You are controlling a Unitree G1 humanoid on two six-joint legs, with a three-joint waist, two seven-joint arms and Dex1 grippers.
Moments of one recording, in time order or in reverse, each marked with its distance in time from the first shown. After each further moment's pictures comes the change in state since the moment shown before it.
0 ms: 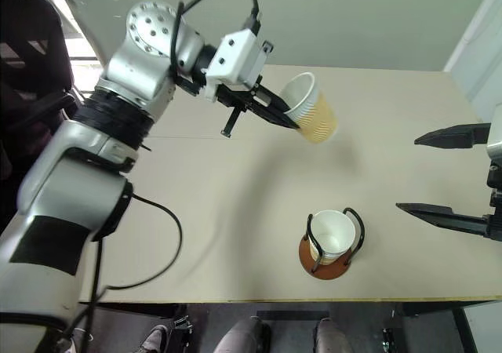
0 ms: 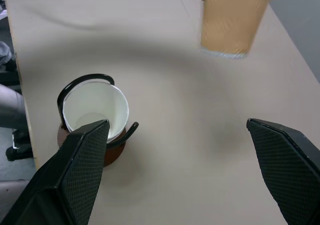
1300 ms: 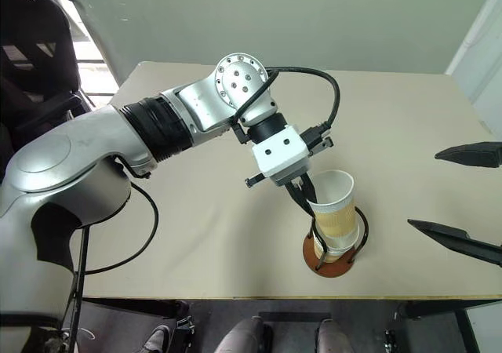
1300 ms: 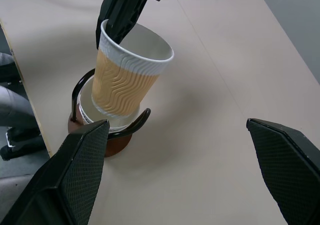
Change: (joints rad) left arm -0.166 -0.101 -0.642 0.005 -0.224 -0.326 -0.001; right arm 0.065 0.016 -0.283 -0.185 0.033 0.299 0.020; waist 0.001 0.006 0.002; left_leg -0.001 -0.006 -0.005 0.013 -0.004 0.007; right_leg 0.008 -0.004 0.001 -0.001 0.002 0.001
